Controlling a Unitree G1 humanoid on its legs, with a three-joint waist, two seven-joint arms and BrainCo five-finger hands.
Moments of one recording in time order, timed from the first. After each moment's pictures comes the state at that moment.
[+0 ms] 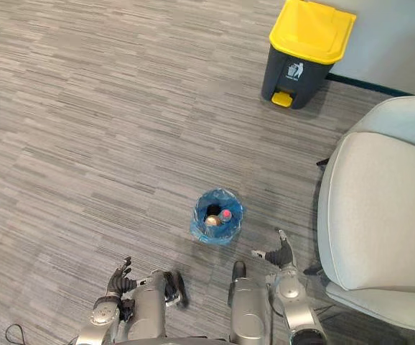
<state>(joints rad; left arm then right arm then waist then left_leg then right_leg) 0.10 0.11 0.00 0.69 0.04 -0.10 0.15 0.03 -0.19 0.02 0.48 -0.27 -0.05 -0.23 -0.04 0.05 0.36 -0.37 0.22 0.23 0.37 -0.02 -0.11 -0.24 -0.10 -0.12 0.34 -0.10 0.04</state>
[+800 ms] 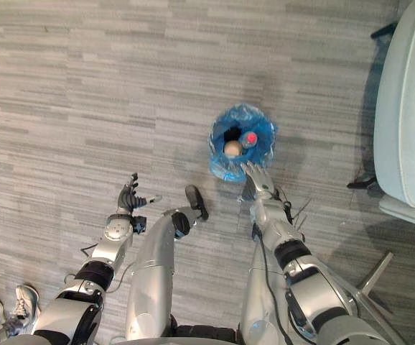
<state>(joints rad) -0.45 0.15 -0.03 0.73 -0.03 -0.15 0.26 -0.66 -0.27 0.33 0.80 -0.79 0.03 -0.33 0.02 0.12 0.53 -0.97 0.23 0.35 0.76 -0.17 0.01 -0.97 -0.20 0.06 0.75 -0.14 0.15</state>
